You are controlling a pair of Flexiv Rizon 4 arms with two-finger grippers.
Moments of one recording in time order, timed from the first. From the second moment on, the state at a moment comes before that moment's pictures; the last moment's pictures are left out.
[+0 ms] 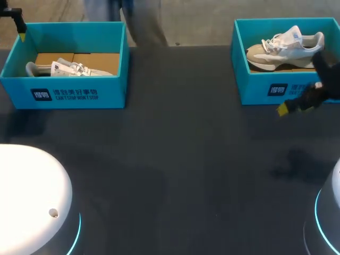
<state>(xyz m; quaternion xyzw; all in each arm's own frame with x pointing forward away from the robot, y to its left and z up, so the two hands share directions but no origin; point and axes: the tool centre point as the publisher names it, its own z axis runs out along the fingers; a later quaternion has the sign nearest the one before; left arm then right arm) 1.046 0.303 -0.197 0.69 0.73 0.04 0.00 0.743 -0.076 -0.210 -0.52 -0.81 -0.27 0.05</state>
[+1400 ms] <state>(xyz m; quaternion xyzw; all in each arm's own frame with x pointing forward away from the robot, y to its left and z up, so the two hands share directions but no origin) 1.046 0.303 -0.197 0.69 0.73 0.04 0.00 0.998 -0.176 -0.209 -0.61 -0.78 -0.15 -0.04</state>
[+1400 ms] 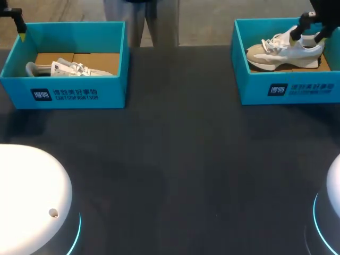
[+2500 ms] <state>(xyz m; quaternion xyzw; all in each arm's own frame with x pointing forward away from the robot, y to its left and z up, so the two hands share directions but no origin) 1.046 0.303 -0.197 0.69 0.73 0.04 0.00 1.049 -0.231 -0.230 -0.64 -0.76 -0.07 -0.06</state>
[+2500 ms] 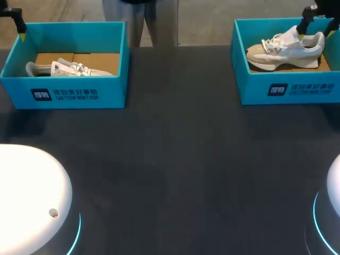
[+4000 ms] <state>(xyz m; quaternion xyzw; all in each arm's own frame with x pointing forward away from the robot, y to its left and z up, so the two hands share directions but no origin) 1.046 0.303 -0.197 0.69 0.73 0.04 0.00 1.155 -0.321 -0.307 -0.72 -0.69 -0.02 -0.07</state>
